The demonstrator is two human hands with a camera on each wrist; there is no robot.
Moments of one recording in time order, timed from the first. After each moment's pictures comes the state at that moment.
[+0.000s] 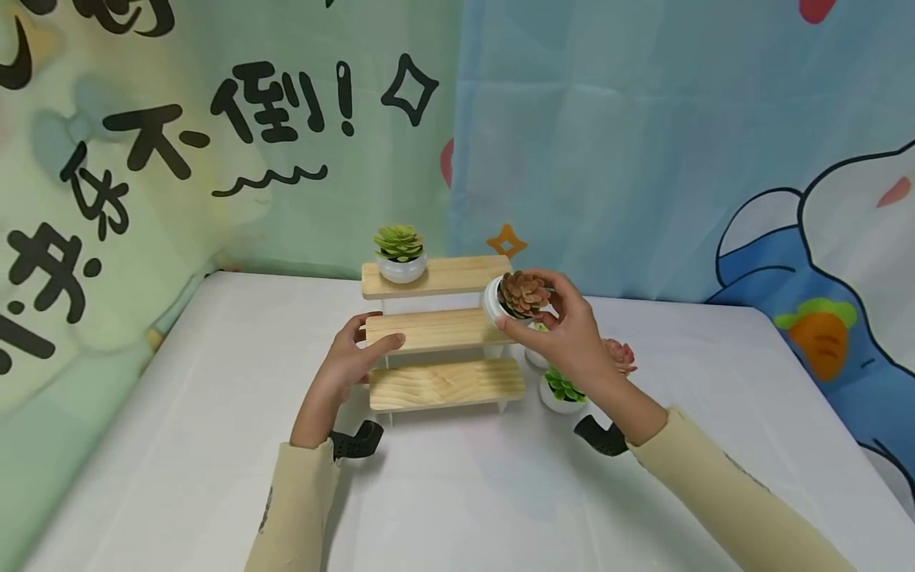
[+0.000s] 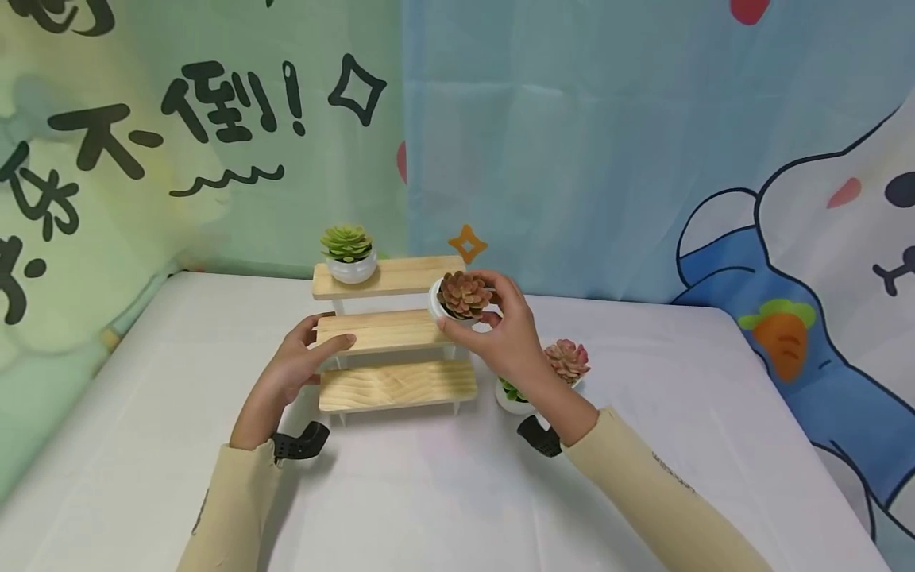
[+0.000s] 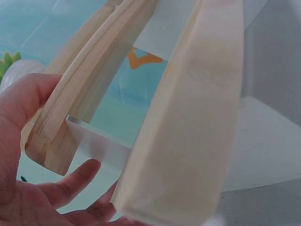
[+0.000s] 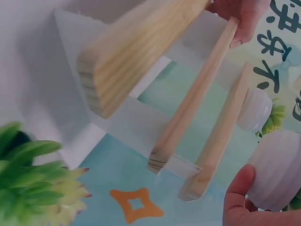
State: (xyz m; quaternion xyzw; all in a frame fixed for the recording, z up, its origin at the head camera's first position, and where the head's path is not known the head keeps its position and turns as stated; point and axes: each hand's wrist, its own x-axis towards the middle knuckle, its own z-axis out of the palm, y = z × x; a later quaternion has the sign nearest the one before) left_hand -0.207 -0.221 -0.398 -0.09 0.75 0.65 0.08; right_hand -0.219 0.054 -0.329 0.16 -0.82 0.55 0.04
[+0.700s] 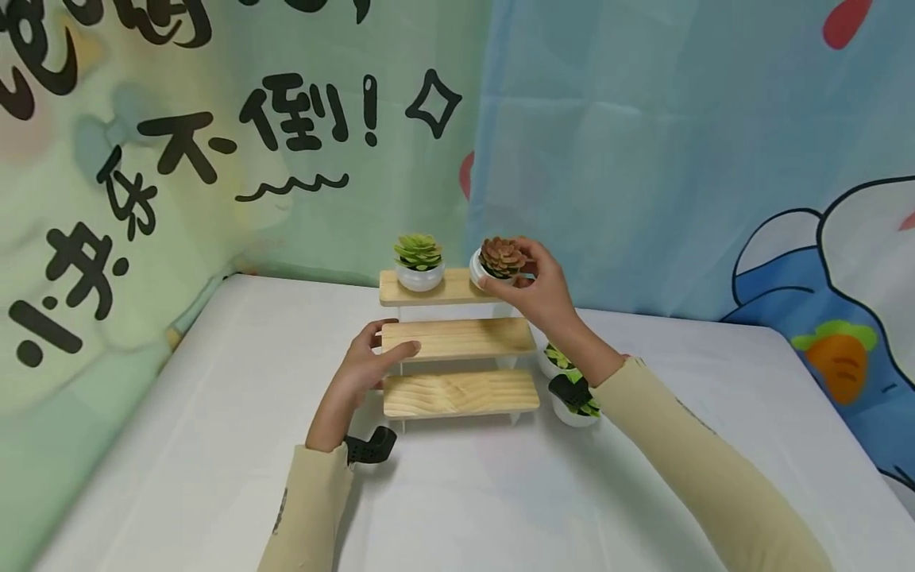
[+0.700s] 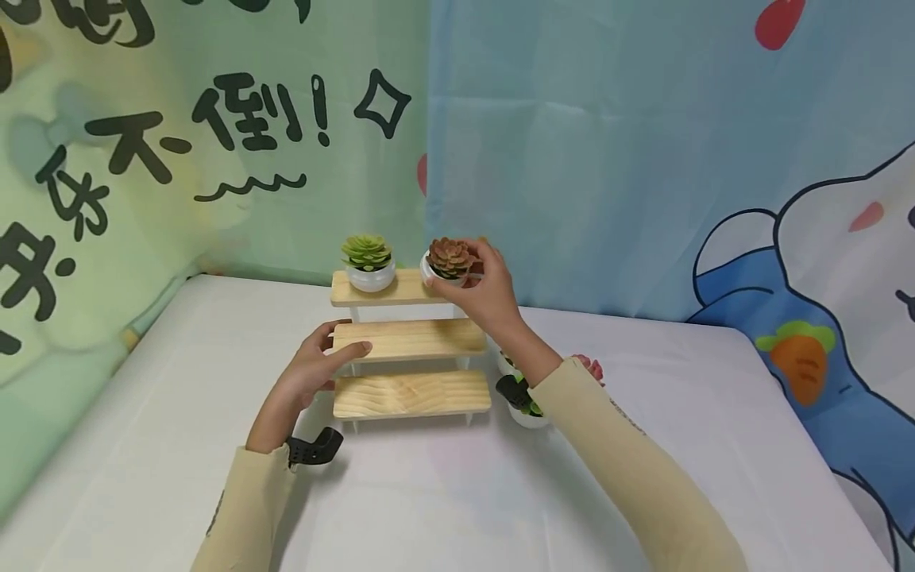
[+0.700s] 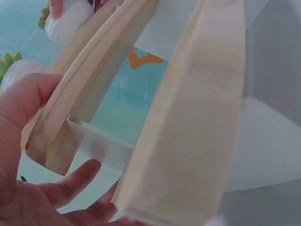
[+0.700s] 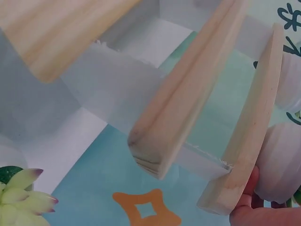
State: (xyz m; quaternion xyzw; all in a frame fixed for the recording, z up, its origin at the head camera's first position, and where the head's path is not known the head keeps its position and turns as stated) left_hand -0.211 -0.223 -0.403 -0.08 0.75 0.65 0.07; right_hand -0.282 0.014 -0.324 0.16 -0.82 0.55 0.02
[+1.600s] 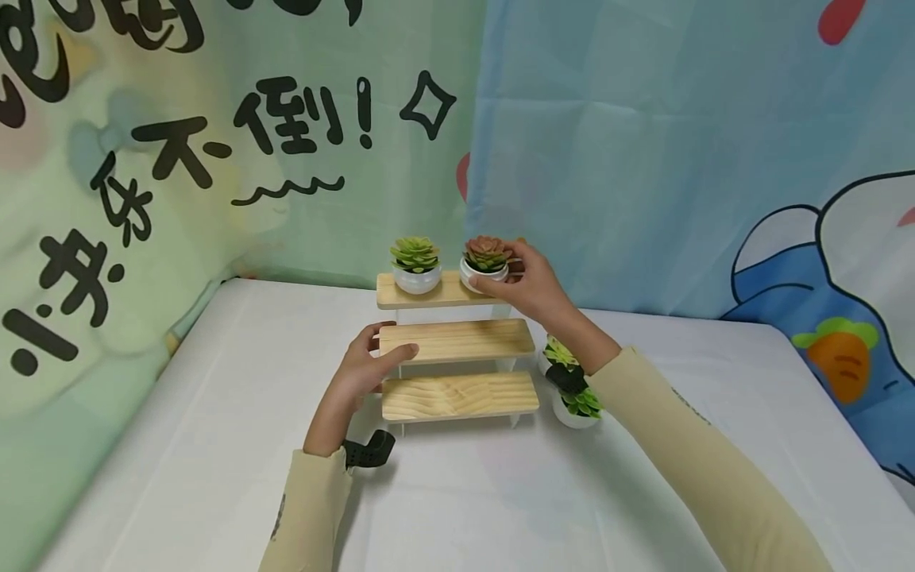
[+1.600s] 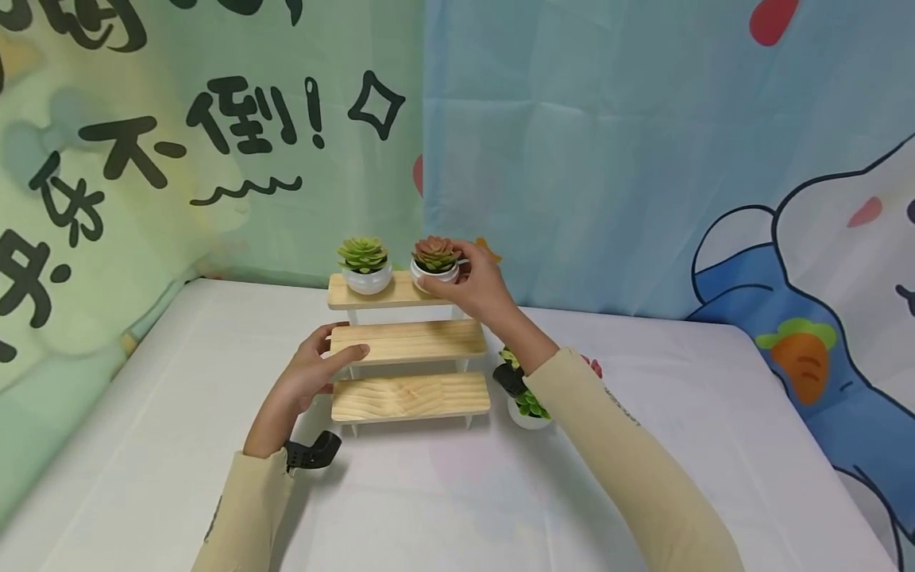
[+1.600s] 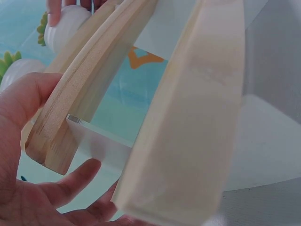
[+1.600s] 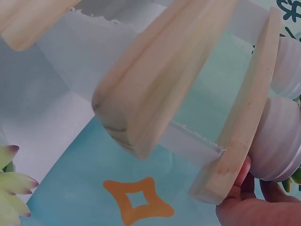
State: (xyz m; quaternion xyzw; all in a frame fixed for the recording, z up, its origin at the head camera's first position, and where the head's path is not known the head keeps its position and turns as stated) left_hand -0.210 -0.220 -0.403 -0.09 0.75 0.66 0.06; right_hand -0.294 0.012 -0.314 0.17 -0.85 0.49 -0.05
